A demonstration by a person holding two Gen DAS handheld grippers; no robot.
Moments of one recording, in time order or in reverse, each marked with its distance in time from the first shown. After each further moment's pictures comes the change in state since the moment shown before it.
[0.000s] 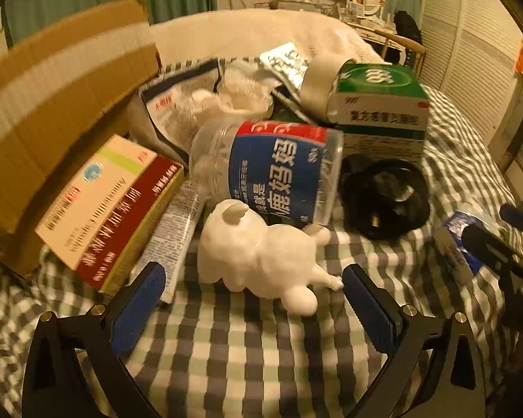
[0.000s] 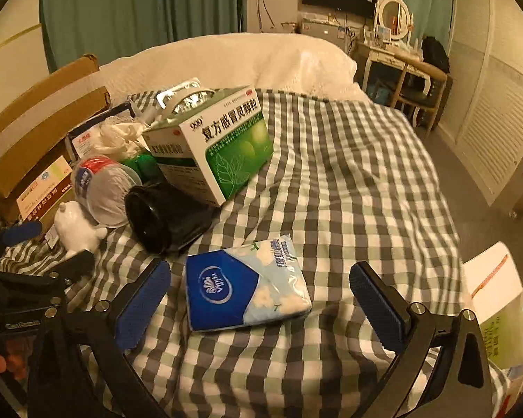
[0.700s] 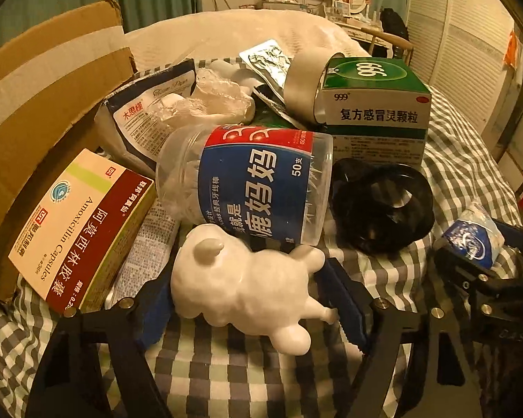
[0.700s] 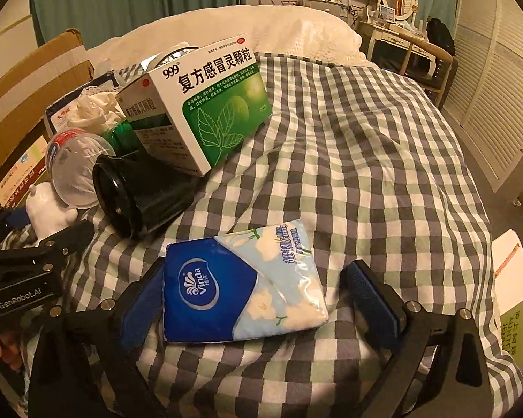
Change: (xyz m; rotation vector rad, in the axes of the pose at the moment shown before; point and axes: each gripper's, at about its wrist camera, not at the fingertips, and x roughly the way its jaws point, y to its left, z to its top) left arm 0.012 -0.003 0.010 0.054 -0.020 -0.049; right arm 0.036 -0.002 -0.008 0.001 0.094 -0.023
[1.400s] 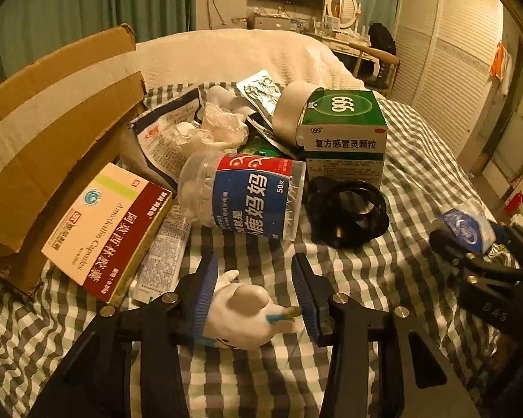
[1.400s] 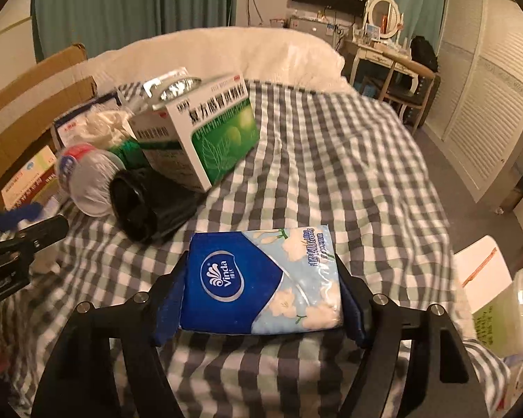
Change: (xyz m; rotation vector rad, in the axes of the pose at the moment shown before) left arm -0.044 0.004 -0.005 -0.007 -0.053 -0.058; right arm -0.049 0.008 0.001 -0.015 -0.091 -0.075
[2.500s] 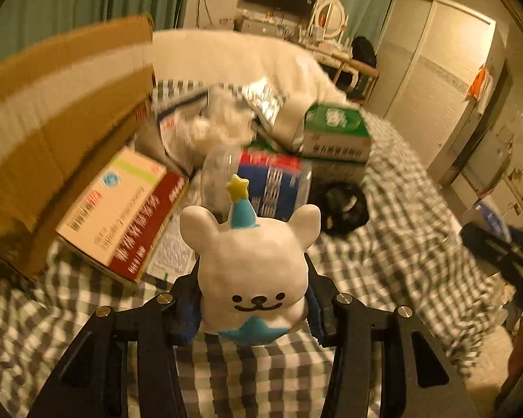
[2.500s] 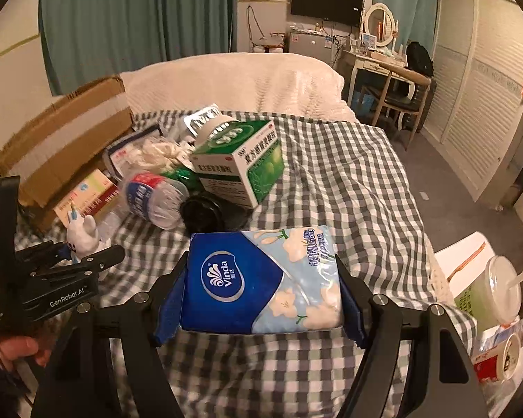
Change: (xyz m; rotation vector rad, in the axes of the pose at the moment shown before) left arm -0.030 0.038 -0.006 -0.046 -0.025 -0.161; right arm -0.085 0.028 0.006 0.054 -0.038 0.054
